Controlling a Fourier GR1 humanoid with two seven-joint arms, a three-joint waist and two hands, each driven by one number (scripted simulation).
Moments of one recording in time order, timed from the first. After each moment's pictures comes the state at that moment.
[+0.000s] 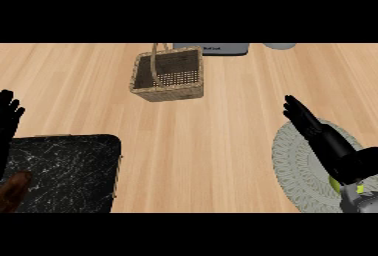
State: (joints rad) left arm 0.02 0.60 0.01 -1.66 0.28 0.27 0.11; right arm -0.10 -0.50 0.24 -1.63 -0.30 0.06 0.06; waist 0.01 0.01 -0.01
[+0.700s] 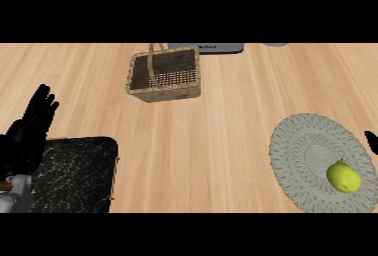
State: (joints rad) left arm -0.09 0.48 -0.07 -1.58 0.26 0.29 0.12; right arm -0.04 -0.62 -0.12 -1.26 -0.11 -0.49 0.21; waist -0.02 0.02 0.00
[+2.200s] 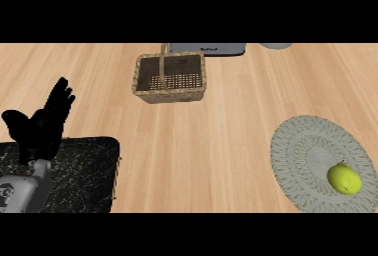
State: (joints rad) left arm -0.19 0.41 -0.07 -1.47 0.20 0.26 0.14; right arm -0.18 -1.02 -0.01 -1.38 -0.26 0.10 1.13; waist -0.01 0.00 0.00
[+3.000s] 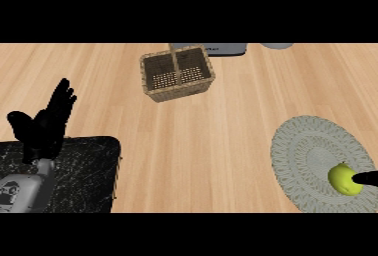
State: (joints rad) left arm -0.20 0.36 -0.03 -1.43 0.15 0.21 0.11; right arm 0.02 -0.77 -0.01 -1.52 -0.01 -0.06 1.06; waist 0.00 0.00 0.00
